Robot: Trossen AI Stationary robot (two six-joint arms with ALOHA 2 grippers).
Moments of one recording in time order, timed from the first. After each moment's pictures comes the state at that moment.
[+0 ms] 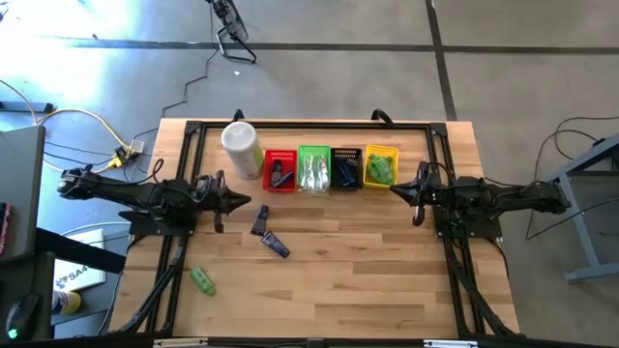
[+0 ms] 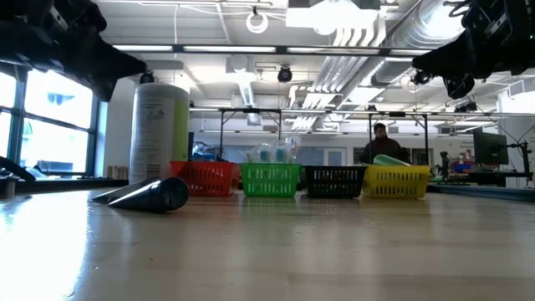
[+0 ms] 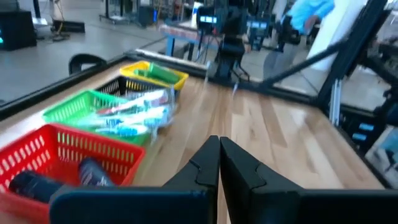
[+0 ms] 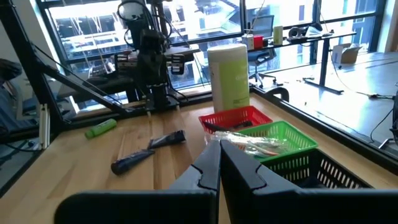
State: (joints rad) left arm -0.15 0.31 0.15 0.10 -0.28 -0.24; right arm 0.08 0.17 0.15 -0.01 0.29 0.16
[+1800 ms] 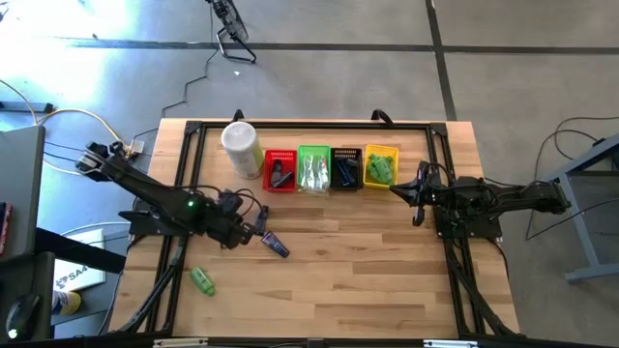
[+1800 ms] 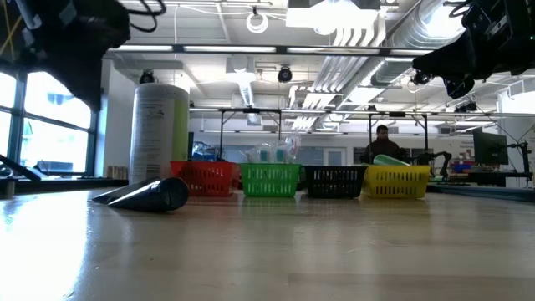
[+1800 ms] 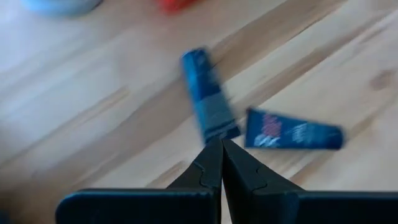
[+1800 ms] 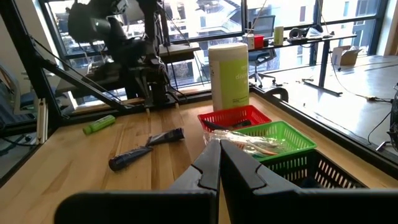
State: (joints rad) left arm -0.44 1.16 0.89 -0.97 -0.44 -1.40; right arm 0.08 0.17 0.15 -0.01 0.29 0.13
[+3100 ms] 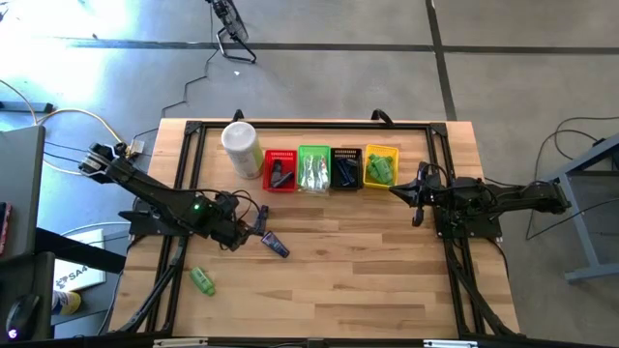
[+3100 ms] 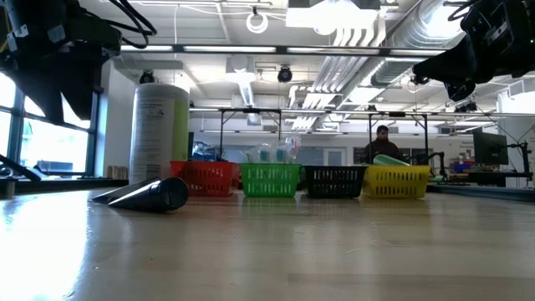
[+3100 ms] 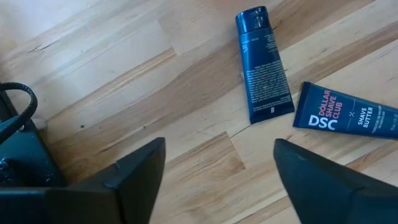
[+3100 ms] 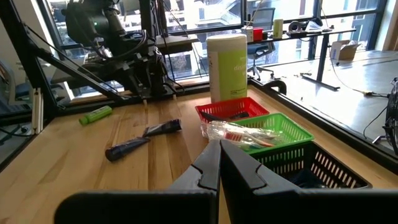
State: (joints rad) left arm -0.44 1.23 0.91 -1.12 -0.35 -1.52; right arm 0.08 0.17 0.15 -0.05 0.29 0.13
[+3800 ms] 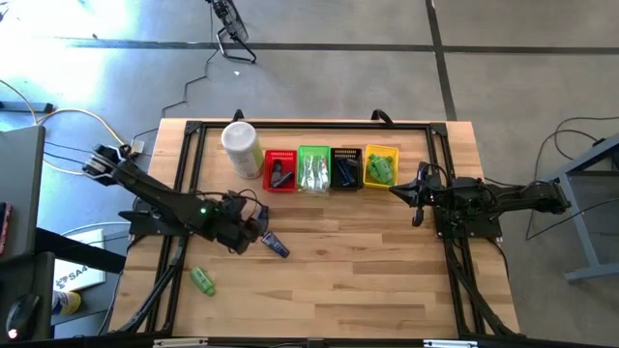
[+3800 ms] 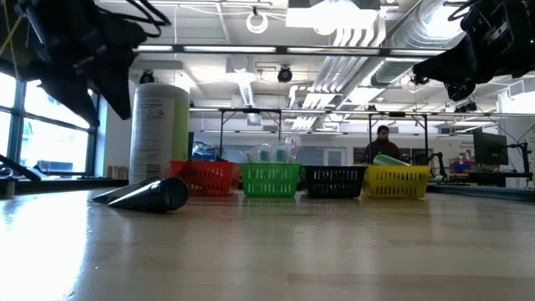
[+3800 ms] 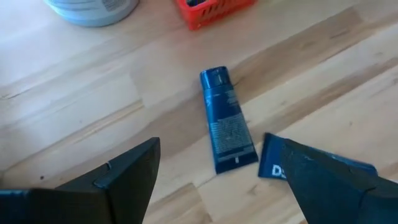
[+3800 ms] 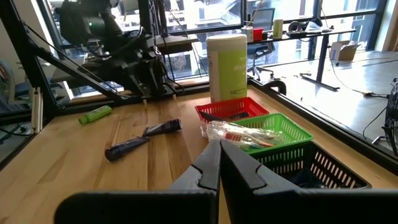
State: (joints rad) left arm -0.44 1.28 0.90 -0.99 -0.53 -1.51; right arm 0.08 0.17 0.15 -0.05 0.29 0.13
